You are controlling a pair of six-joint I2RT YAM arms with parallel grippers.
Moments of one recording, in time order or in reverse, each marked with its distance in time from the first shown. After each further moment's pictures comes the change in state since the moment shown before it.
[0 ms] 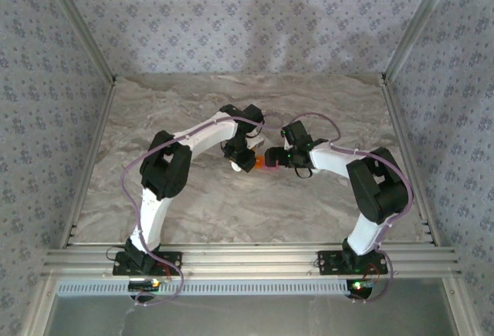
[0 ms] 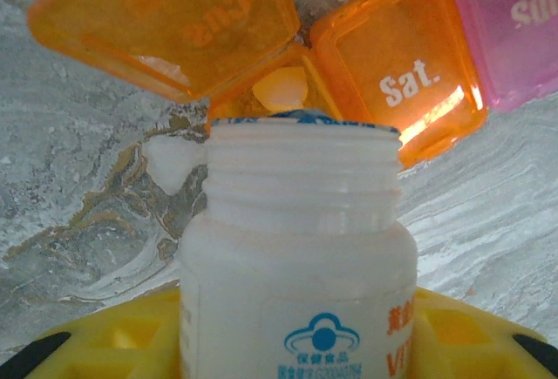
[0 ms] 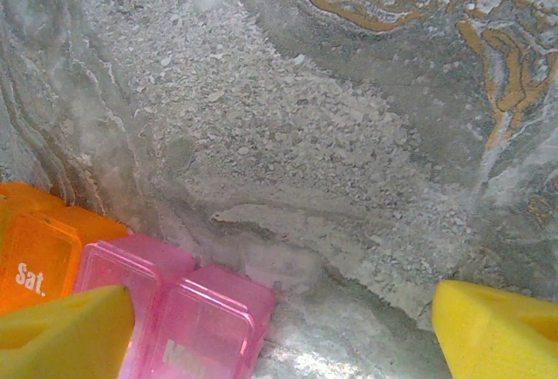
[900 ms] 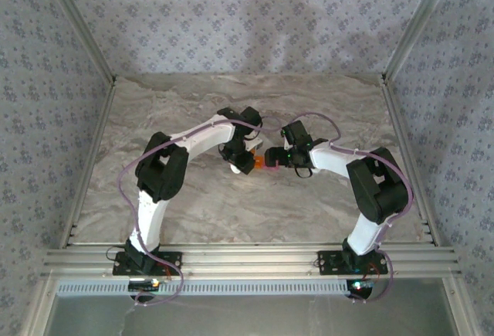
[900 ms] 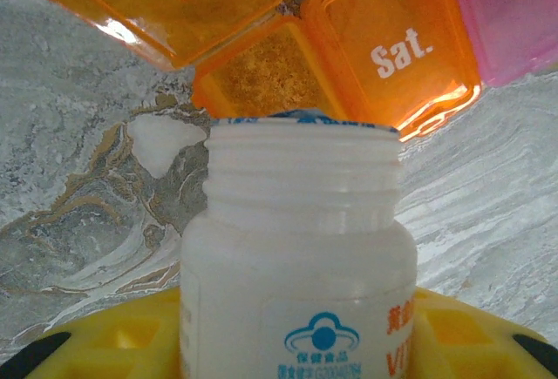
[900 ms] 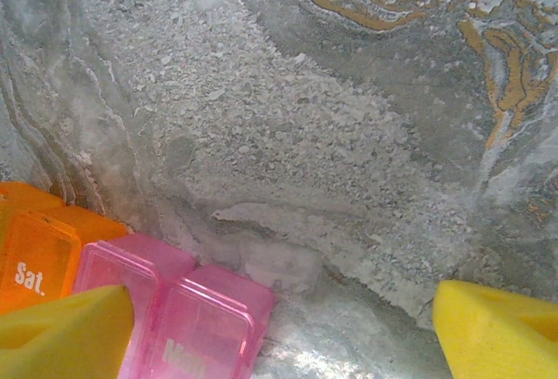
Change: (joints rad) left arm -0.002 -0.046 -0.077 0.056 0.011 -0.011; right arm 0.000 0.000 0.004 -0.008 0.000 -0.003
